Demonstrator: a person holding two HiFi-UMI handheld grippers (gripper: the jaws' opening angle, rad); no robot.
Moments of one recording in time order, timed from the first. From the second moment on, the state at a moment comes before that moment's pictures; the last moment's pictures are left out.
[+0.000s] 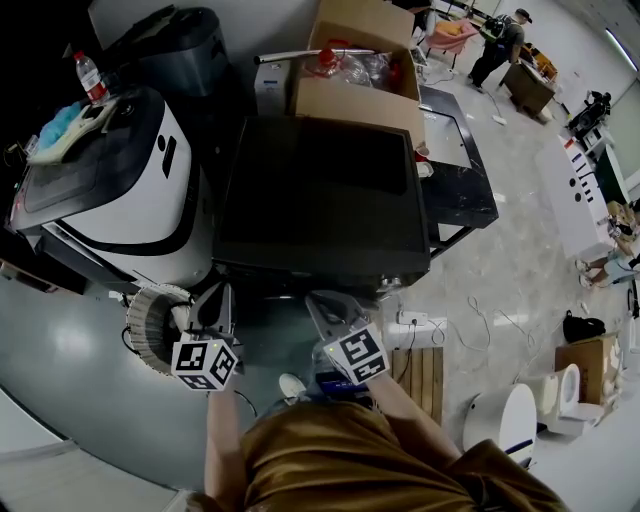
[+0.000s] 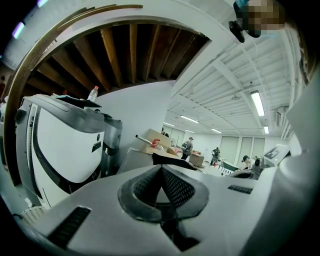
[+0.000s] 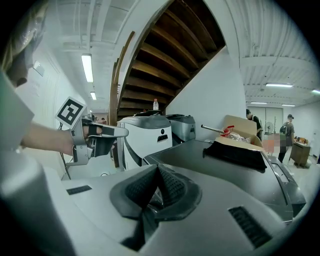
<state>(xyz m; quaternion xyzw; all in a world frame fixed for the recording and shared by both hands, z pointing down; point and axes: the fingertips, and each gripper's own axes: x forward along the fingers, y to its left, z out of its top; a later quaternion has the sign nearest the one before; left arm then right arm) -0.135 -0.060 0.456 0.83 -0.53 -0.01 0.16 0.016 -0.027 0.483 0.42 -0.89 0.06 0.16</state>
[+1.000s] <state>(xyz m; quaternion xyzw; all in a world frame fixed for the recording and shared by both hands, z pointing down) -0.131 -0.058 0.463 0.83 -0.53 0.00 0.16 0.028 -0.028 0.485 0.42 -0.89 0.06 0.16</state>
